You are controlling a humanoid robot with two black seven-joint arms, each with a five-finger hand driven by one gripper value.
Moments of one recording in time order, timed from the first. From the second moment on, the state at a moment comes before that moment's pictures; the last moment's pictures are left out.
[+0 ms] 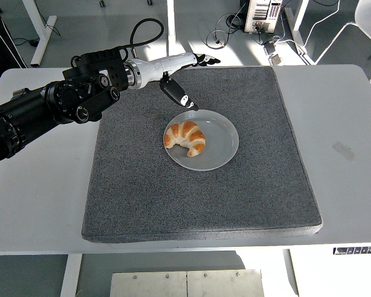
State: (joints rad) left arm -1.39 0.00 0.25 -0.43 0.62 -0.14 -0.48; right arm -0.08 0.00 -0.09 0.12 -0.08 0.01 0.35
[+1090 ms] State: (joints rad) left arm -1.31 0.05 -0.29 -0.29 0.05 -0.15 -0.23; right arm -0.09 0.00 -0.09 0.13 -0.08 0.01 0.35
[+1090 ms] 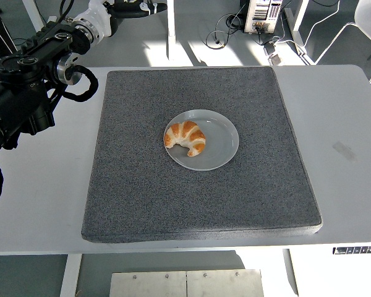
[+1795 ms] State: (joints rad) left arm -1.14 0.00 -0.66 -0.29 -0.19 -0.15 -0.13; right arm -0.09 0.00 -0.09 0.12 -0.08 0.00 0.35
